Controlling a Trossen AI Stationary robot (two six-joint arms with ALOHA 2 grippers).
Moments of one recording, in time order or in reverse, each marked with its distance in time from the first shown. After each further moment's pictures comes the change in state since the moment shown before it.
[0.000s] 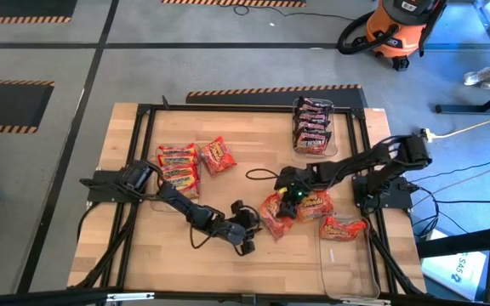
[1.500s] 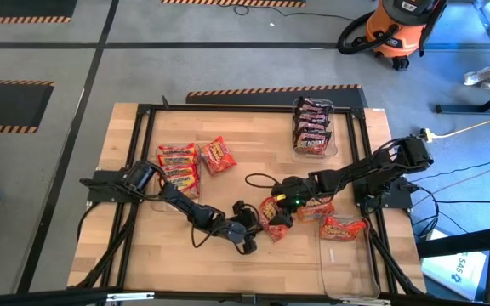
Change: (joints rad) left arm 0.008 0.022 0.000 0.083 0.012 -0.021; right arm 0.126 0.004 -0.002 0.231 0.101 0.154
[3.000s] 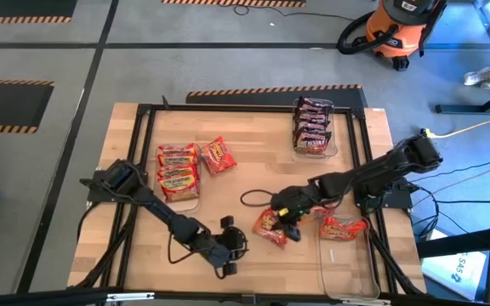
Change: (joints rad) left arm -0.189 -0.180 0.000 -0.290 -0.017 0.034; right arm 0.118 -0.079 0.223 -0.368 0.054 -0.204
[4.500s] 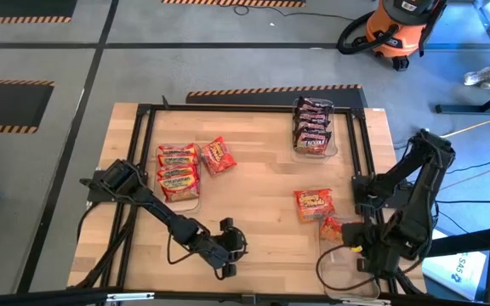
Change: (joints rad) left arm -0.006 -0.002 0.000 0.005 0.030 -0.055; right arm 0.770 -0.145 0.405 -1.223 0.465 0.591
